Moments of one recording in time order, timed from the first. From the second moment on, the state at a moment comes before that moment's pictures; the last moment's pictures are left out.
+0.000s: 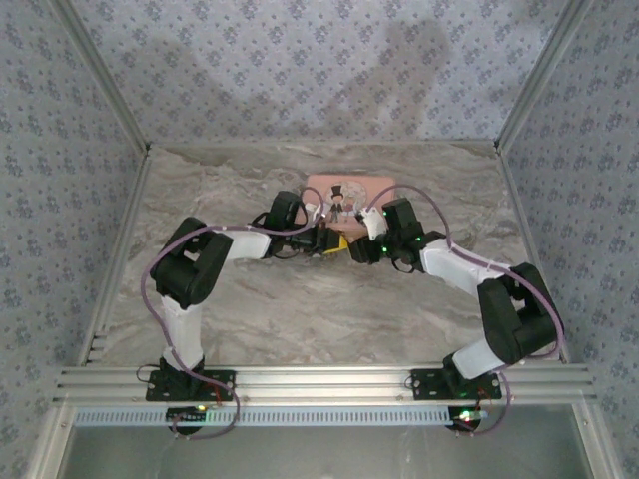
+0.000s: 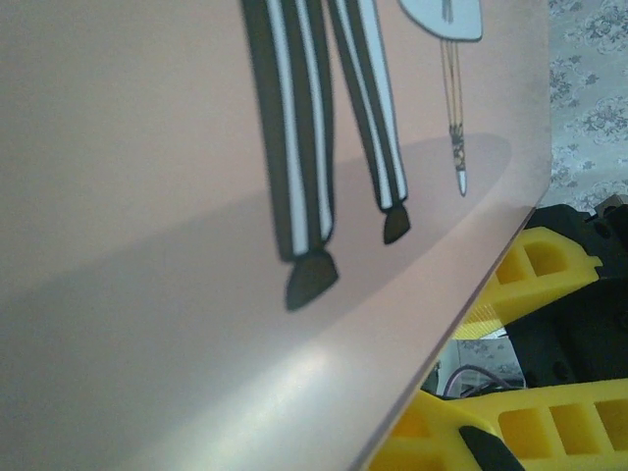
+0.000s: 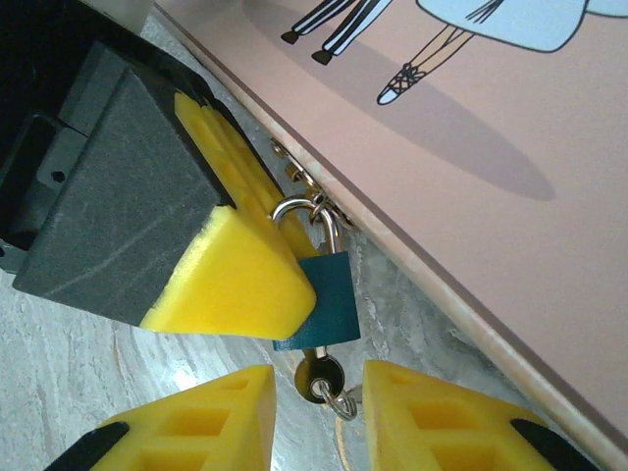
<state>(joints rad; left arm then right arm) -0.58 1.99 1.08 0.29 0.89 -0.81 0.44 1.50 0.83 -0.16 -0.39 0.02</state>
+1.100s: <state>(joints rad) -0.56 1.99 1.08 0.25 0.91 -0.78 0.52 1.57 0.86 -0.19 -0.30 -0.04</state>
